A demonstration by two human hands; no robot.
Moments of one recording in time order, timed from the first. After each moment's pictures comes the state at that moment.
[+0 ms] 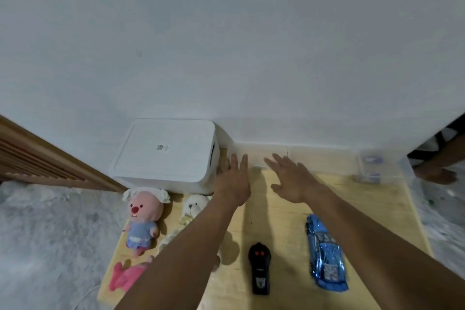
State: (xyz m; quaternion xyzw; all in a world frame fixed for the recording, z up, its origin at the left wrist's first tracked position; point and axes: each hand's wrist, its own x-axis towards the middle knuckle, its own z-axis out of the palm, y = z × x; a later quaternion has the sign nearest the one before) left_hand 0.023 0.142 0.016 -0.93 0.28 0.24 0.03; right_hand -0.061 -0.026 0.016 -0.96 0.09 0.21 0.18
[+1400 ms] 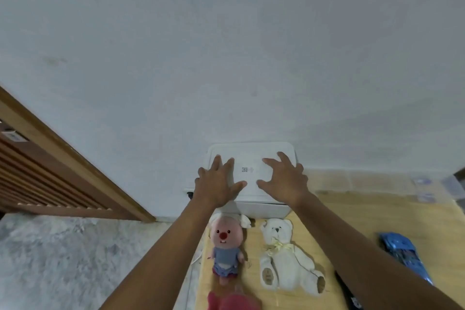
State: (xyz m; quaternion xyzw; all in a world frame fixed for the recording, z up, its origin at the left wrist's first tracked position) left_hand 0.180 0.374 0.104 -0.94 0.29 0.18 -0.08; right_hand 0.074 0.205 0.126 -0.92 0.31 0.08 0.25
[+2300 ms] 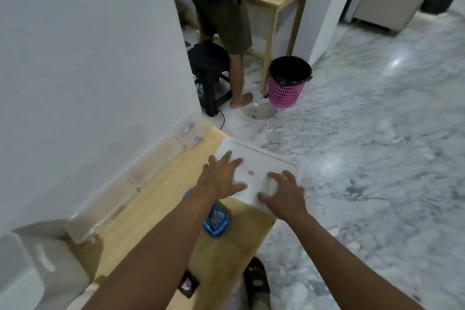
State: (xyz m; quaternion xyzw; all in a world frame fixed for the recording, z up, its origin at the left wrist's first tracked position) left_hand -0.185 -0.029 0.032 -0.63 0.73 0.23 0.11; right_hand -0.387 0.010 0.011 -0.58 0.73 -0.05 0.36
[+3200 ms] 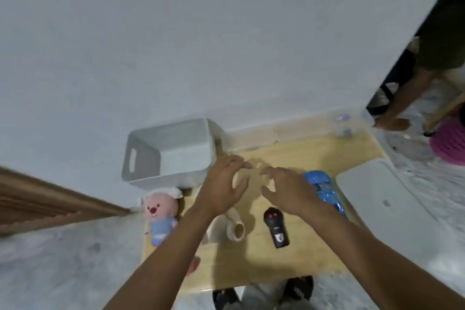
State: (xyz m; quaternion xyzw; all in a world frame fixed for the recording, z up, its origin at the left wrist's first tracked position) left_hand -0.004 0.248 0.065 -0.81 0.50 0.10 -0.29; right_hand -0.147 0.098 0.072 -0.91 0.28 0.10 0.29
